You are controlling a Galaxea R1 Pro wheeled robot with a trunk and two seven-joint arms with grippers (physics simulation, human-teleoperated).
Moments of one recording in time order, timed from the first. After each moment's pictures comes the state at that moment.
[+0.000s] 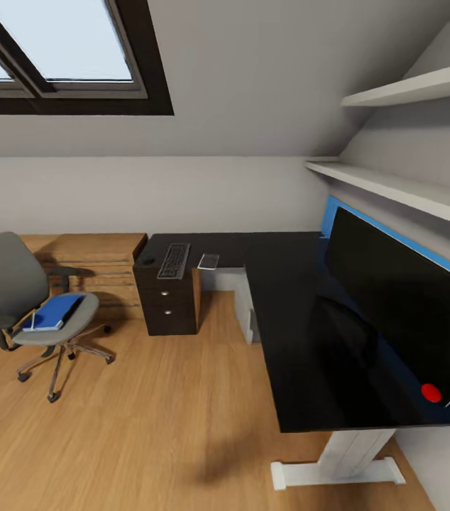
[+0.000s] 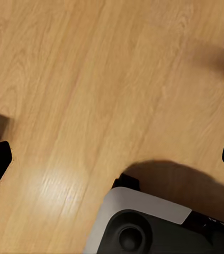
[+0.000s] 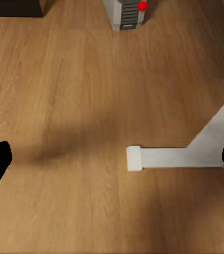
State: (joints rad) left arm -0.13 0.12 -0.19 -0.28 0.55 -0.22 0.07; right arm -0.22 0.16 0.15 -0.15 0.08 -0.72 -0.29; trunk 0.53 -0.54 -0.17
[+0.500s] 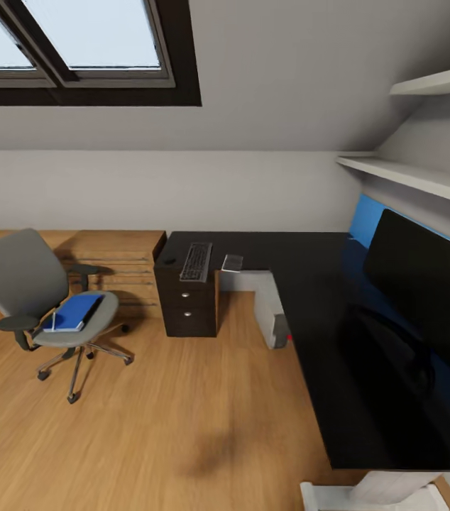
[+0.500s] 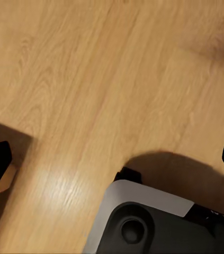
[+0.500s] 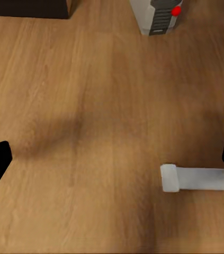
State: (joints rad) left arm -0.13 0.12 -0.19 -0.28 0.55 -0.22 0.07; right arm -0.22 0.16 0.15 -0.15 0.08 -0.72 -0.29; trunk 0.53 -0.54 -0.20
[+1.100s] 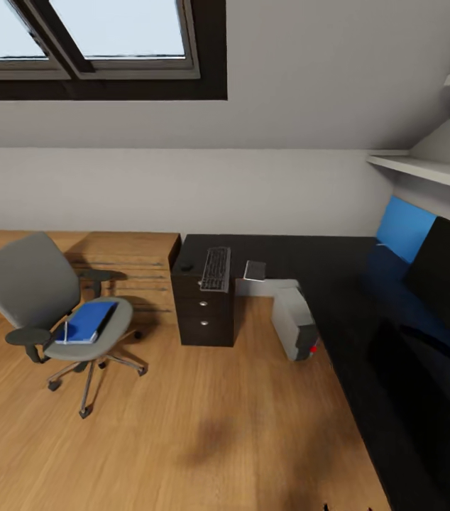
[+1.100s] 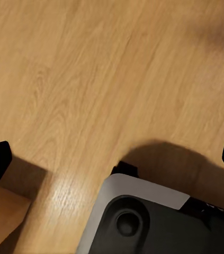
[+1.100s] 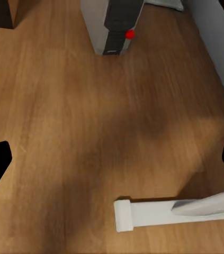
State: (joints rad) left arm -0.13 0.11 -0.19 -0.28 0.55 -0.22 0.07; right arm -0.22 -0.03 0.11 -0.19 0.04 -0.72 -0.32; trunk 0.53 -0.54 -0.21
